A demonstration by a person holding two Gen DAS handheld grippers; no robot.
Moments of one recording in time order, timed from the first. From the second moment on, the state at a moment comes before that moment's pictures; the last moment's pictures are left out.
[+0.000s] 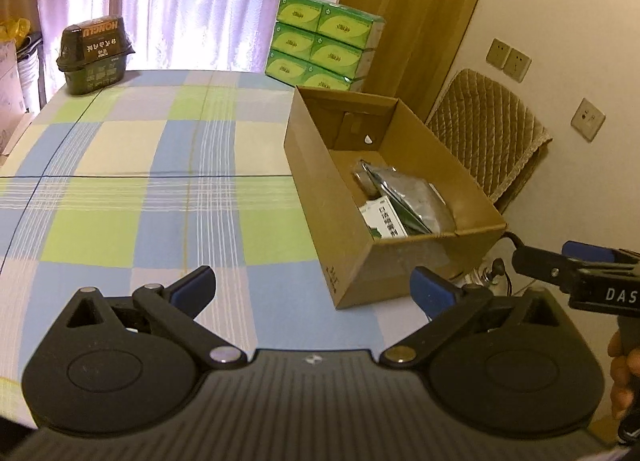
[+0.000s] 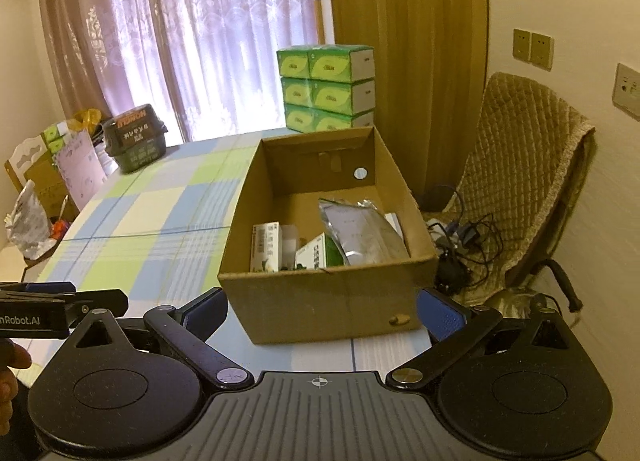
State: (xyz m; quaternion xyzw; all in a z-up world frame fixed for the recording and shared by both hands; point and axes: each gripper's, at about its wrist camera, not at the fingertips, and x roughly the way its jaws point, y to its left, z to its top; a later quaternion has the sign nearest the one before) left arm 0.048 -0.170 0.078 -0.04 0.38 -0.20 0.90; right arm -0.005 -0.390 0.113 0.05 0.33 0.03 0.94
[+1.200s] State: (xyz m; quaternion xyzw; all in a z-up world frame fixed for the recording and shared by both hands) left arm -0.027 -0.160 0.086 -0.04 0.35 -0.15 0.92; right arm -0.072 -0.368 0.141 0.06 0.31 0.01 0.95
